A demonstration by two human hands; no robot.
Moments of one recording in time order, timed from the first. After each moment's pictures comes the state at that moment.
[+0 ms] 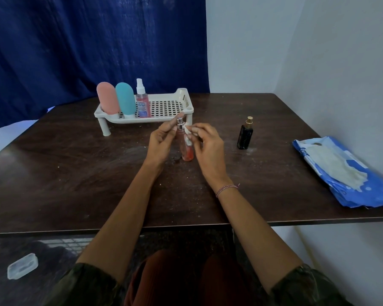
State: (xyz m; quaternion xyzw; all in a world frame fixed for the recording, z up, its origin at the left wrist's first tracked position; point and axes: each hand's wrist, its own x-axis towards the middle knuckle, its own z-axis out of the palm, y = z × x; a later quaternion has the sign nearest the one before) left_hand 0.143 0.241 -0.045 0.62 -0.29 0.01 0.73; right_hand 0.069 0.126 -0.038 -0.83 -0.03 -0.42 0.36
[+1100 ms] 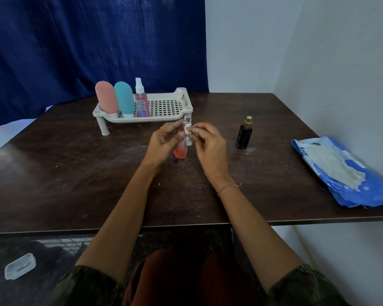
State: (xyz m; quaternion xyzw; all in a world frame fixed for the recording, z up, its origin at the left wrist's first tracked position) left_hand 0.136 0.245 -0.041 0.68 -0.29 -0.02 0.67; right_hand 0.069 0.119 -0.040 -0.83 -0.06 -0.44 0.35
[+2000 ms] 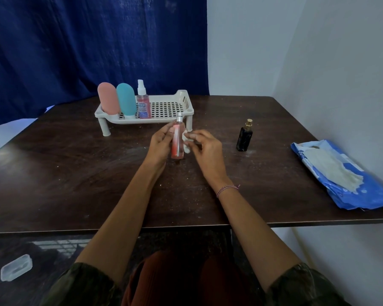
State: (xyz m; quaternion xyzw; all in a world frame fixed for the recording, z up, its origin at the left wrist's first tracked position) left_hand 0.148 0.239 -0.048 0.63 -0.17 -0.08 0.75; right_hand 0.071 0.124 -0.041 -0.85 -0.05 -0.38 0.37
